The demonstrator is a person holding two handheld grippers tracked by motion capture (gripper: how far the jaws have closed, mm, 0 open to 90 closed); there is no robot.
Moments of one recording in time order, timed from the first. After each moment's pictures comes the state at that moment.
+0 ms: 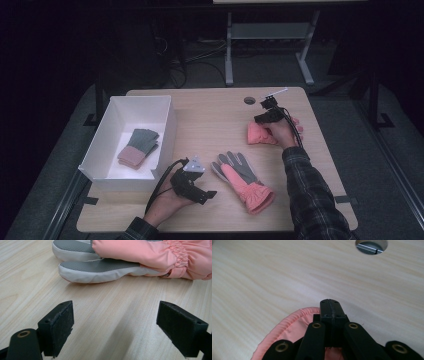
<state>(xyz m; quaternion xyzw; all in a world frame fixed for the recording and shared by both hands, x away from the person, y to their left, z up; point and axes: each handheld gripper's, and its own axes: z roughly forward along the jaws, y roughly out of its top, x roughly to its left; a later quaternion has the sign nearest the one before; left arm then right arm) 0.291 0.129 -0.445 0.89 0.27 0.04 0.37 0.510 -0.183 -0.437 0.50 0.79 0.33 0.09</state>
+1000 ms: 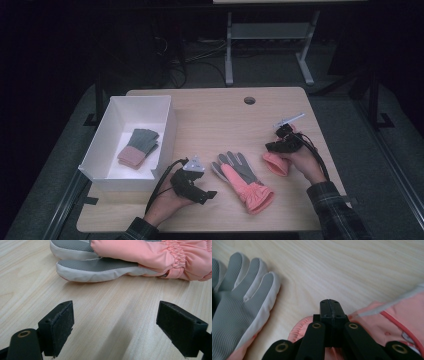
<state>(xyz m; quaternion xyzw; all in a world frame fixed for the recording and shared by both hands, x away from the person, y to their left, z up) 0.291 0.130 -0.447 0.89 0.28 0.03 0.37 0.397 -0.214 -0.430 0.43 0.84 0.31 0.07</state>
